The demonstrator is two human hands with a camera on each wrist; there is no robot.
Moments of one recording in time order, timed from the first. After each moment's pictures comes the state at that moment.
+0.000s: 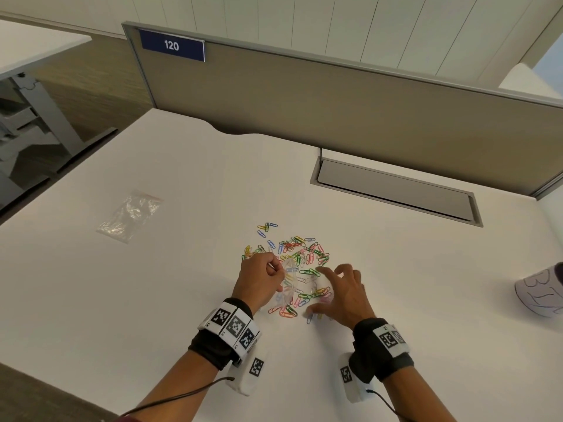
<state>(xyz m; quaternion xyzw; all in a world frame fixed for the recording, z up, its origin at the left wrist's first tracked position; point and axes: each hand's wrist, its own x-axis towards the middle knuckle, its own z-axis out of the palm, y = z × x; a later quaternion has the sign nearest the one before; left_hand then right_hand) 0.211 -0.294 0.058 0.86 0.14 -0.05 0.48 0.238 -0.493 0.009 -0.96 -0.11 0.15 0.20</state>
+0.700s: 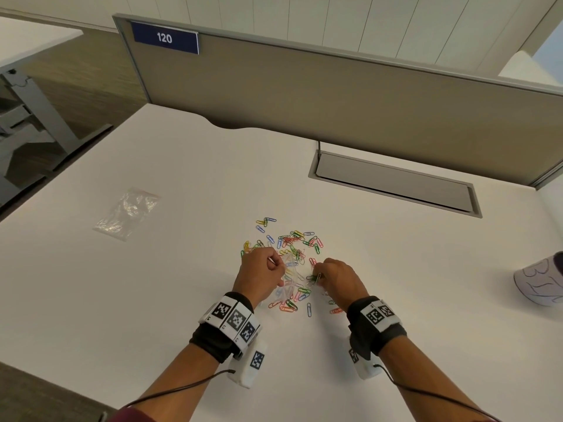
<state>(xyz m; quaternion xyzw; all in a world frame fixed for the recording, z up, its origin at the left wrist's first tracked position) 0.214 -0.295 0.059 0.87 0.14 -0.06 0.48 0.263 -0.485 -0.004 -0.96 -0.22 0.12 0.15</state>
